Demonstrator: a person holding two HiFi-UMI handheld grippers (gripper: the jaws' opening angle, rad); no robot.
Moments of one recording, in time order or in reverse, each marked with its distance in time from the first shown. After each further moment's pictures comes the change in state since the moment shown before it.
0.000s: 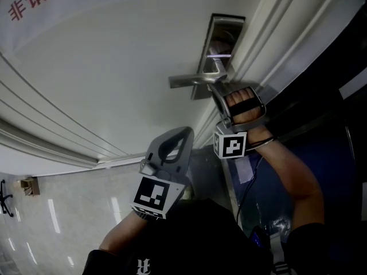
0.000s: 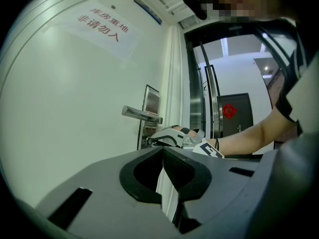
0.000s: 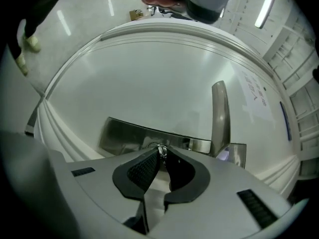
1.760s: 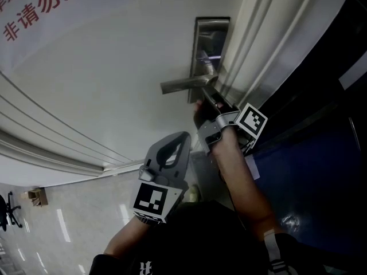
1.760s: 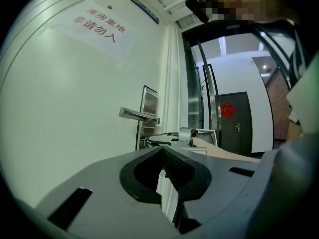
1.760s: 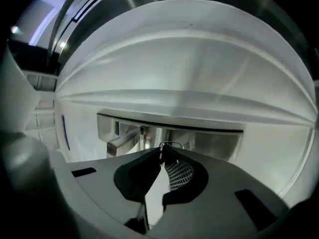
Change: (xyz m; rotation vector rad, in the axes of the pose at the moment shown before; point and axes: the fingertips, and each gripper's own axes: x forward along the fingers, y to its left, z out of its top) left arm -0.002 -0.005 0.001 0.021 0.012 -0.010; right arm 0.001 0.010 -0.029 -3.030 0.253 -0.118
